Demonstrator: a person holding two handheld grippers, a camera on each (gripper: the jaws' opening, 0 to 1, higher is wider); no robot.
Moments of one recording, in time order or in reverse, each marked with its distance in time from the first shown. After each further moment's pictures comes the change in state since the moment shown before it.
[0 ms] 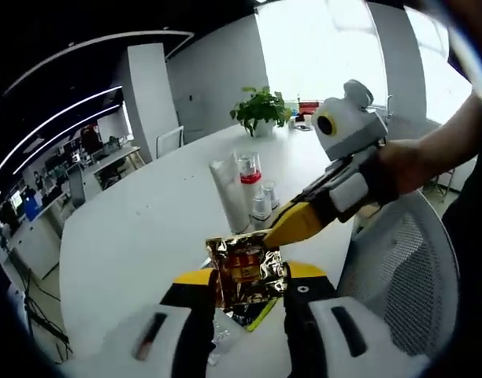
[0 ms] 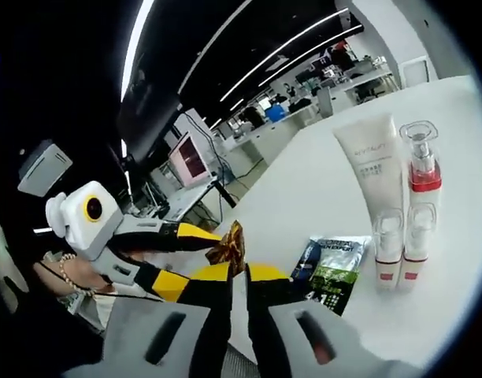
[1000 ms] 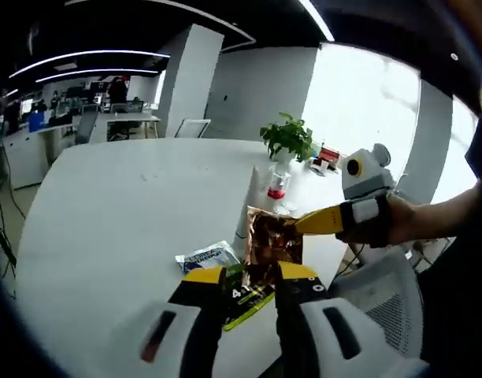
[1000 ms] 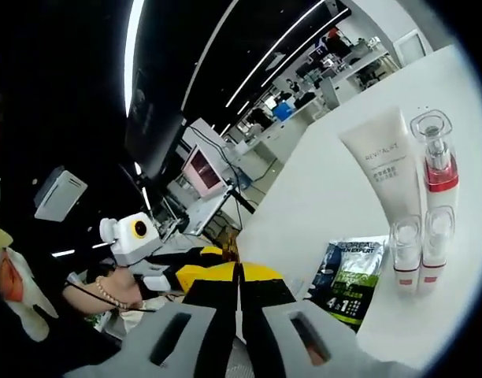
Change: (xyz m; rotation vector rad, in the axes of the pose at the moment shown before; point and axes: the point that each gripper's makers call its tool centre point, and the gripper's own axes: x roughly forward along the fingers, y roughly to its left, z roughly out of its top) left arm -0.014 0.032 -0.017 -0.517 -0.099 -0.089; right arm 0.007 0.016 0.018 0.101 -0.015 0.100
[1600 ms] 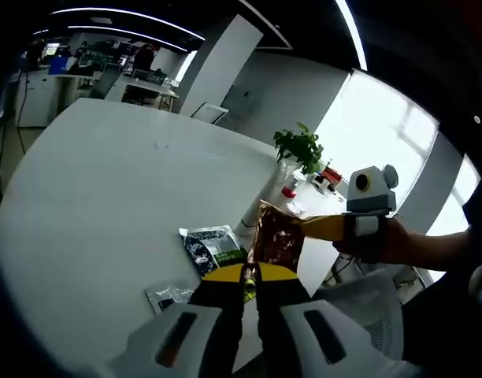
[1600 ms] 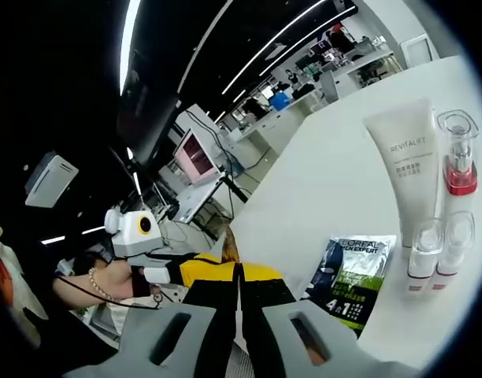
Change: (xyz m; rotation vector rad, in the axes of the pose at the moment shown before) left arm -0.008 0.029 -0.021 -0.193 0.009 0.002; right arm 0.028 -0.009 -0.011 -0.063 0.086 -0.073
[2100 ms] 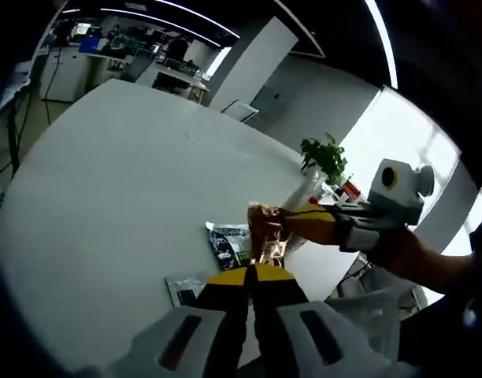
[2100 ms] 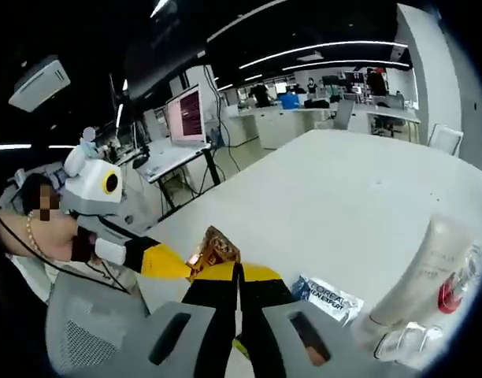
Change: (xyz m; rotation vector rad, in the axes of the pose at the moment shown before) left arm -0.008 0.034 0.000 -0.137 0.007 0.135; right arm 0.057 -0.014 0.010 -0.440 0.142 -0.197
